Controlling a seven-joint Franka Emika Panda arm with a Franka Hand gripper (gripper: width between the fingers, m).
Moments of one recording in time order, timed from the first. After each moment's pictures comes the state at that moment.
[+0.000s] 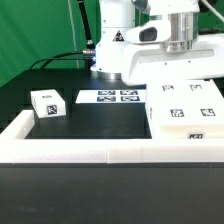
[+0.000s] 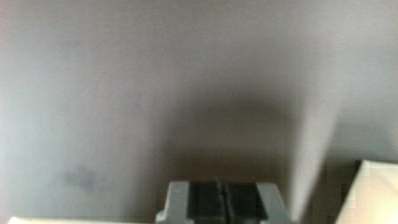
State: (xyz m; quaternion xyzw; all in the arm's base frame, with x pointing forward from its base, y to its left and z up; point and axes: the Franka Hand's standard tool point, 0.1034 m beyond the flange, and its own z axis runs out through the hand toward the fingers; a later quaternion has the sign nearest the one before) arm 0.503 0.080 0.049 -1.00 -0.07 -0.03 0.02
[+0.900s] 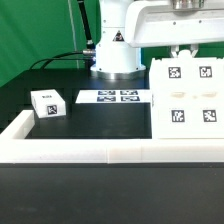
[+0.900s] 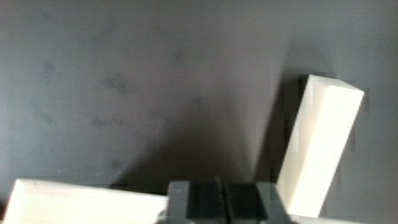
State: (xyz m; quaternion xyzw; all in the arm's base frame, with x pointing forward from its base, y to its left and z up) arm 0.525 0.082 0.109 -1.00 -0.08 -0.01 0.01
